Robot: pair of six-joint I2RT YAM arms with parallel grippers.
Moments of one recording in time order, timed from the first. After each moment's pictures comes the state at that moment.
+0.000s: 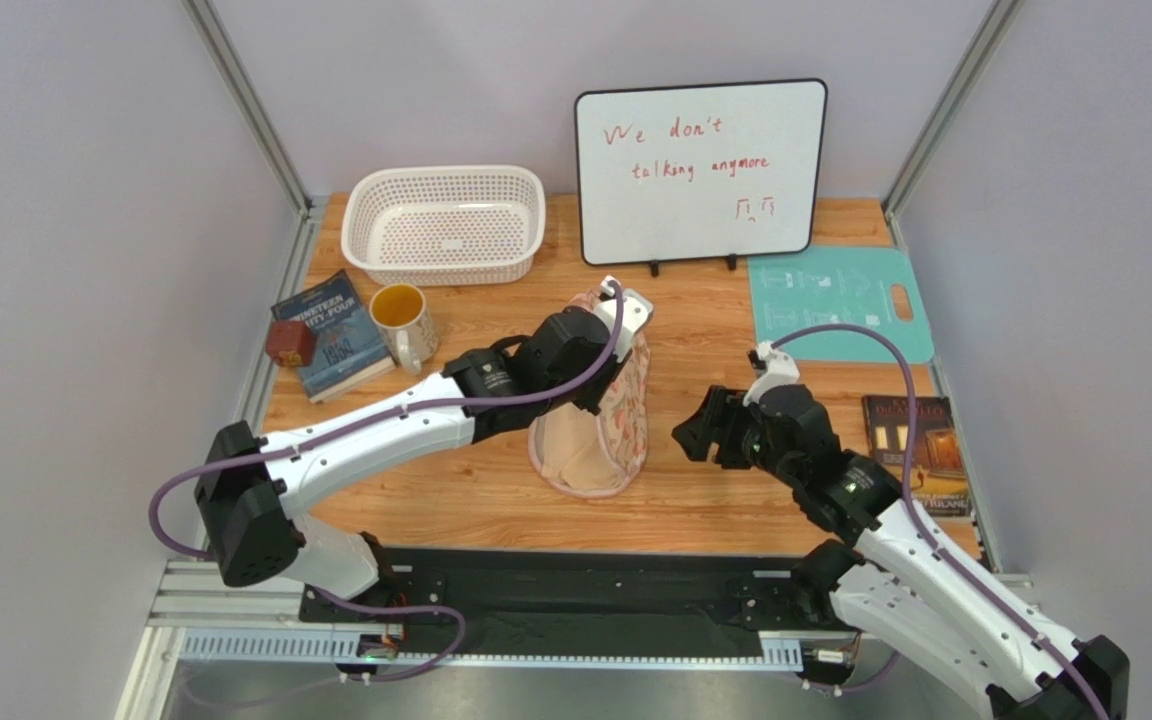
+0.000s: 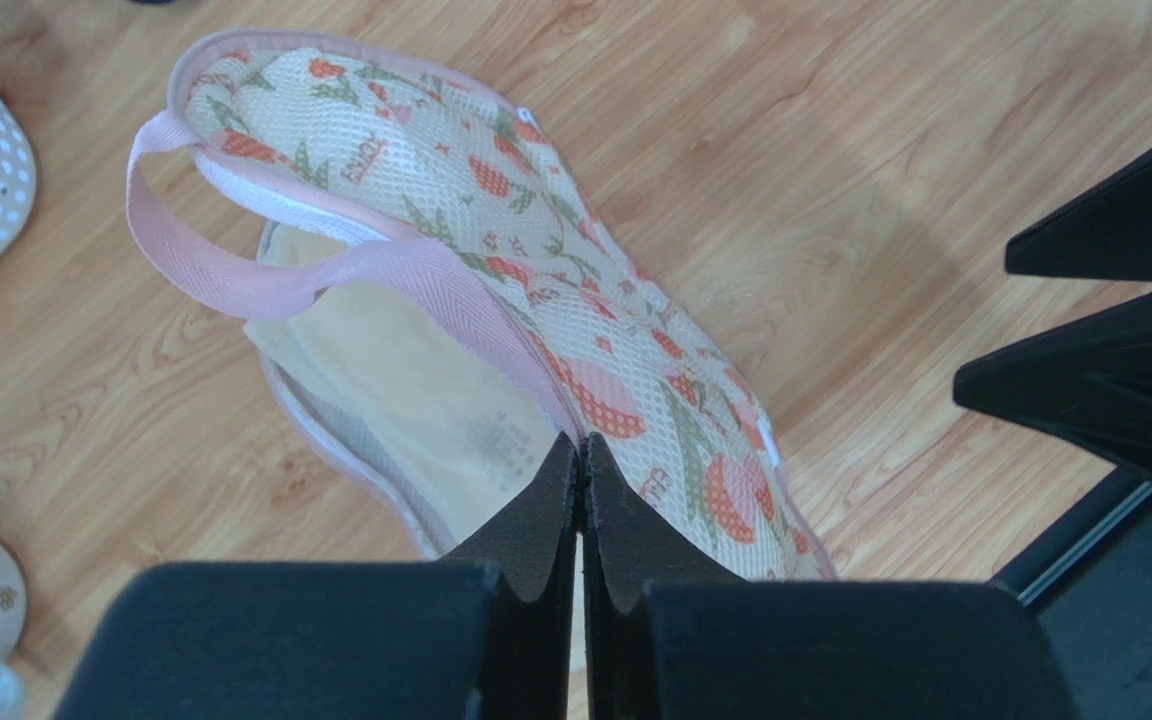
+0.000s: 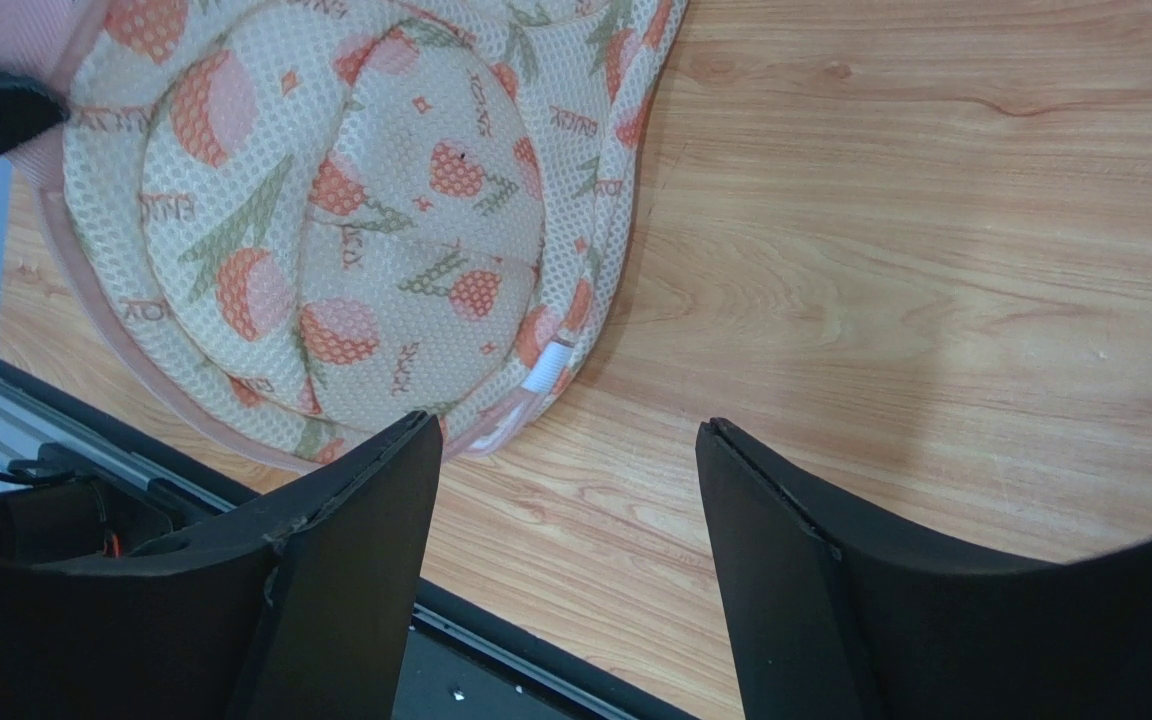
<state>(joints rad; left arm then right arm) -1.01 1.43 1.21 -0.41 -0.24 -0.11 0.63 0.68 0.53 -0.42 0.03 0.64</state>
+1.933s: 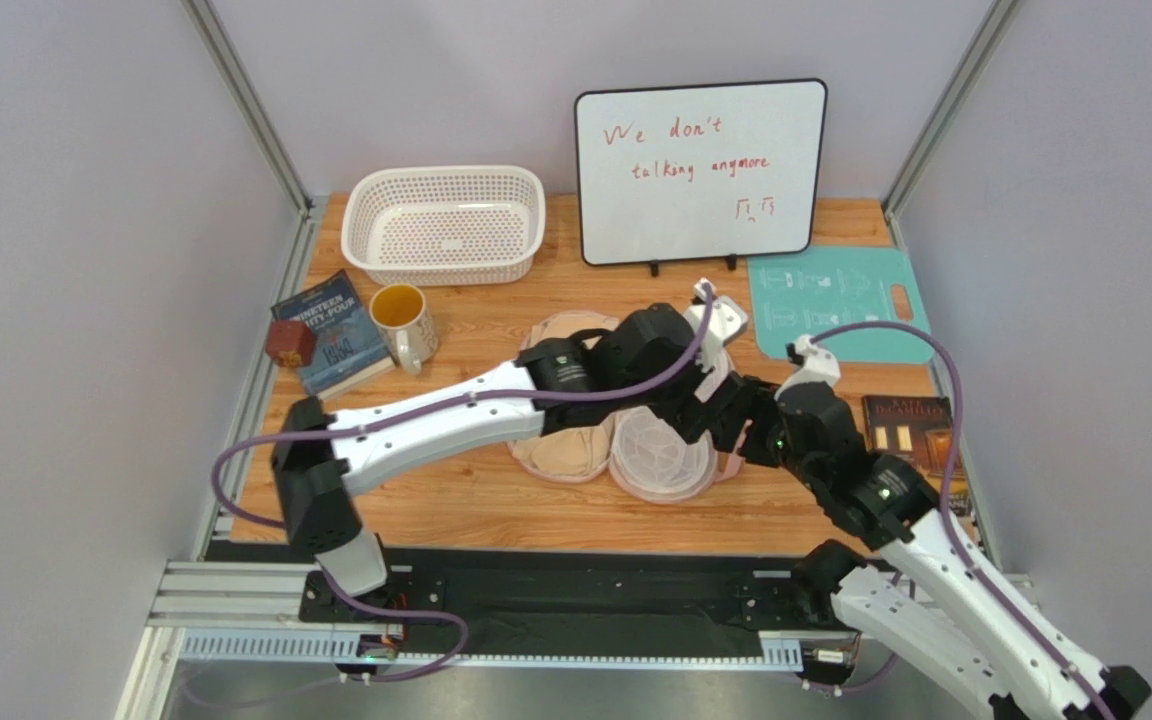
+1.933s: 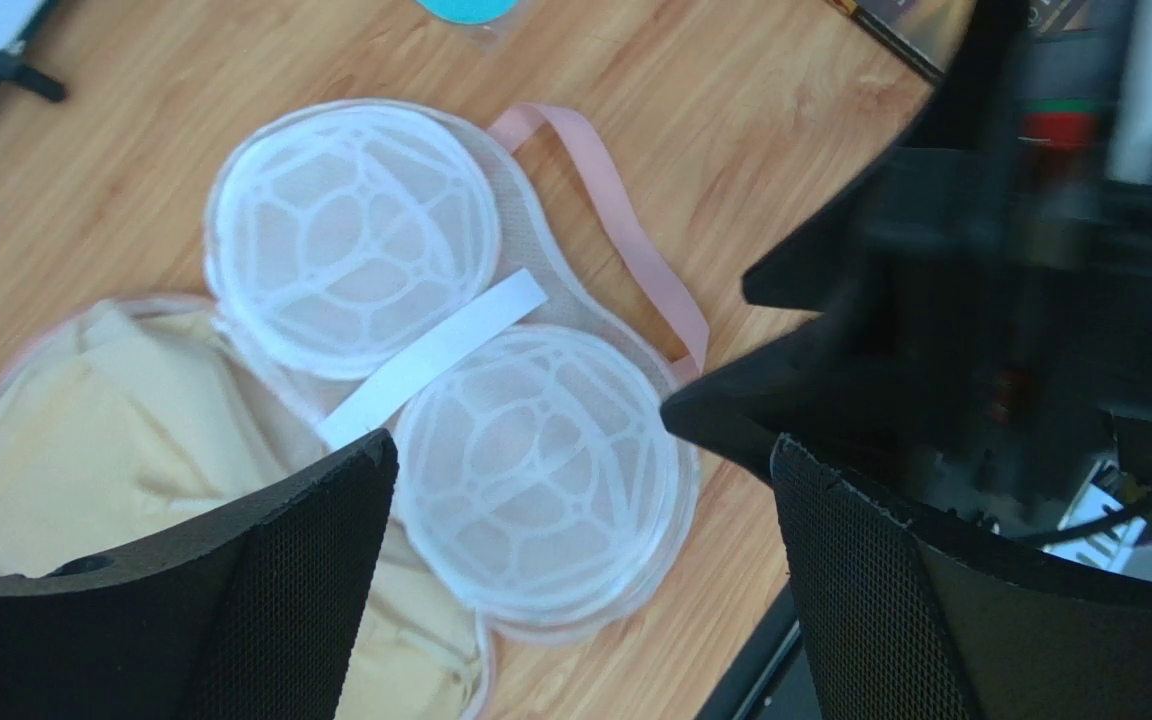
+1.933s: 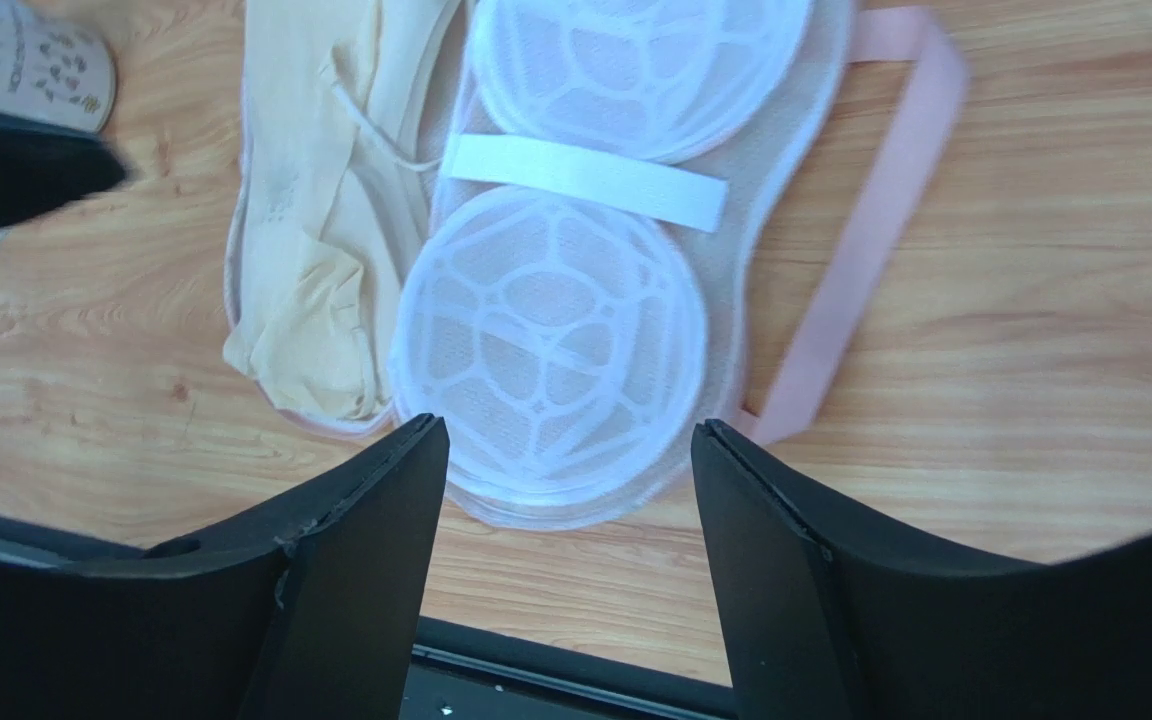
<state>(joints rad) -1.16 1.73 1.59 -0.47 -0.12 -0.14 0.63 0.58 0.67 -0.71 0.26 0.70</state>
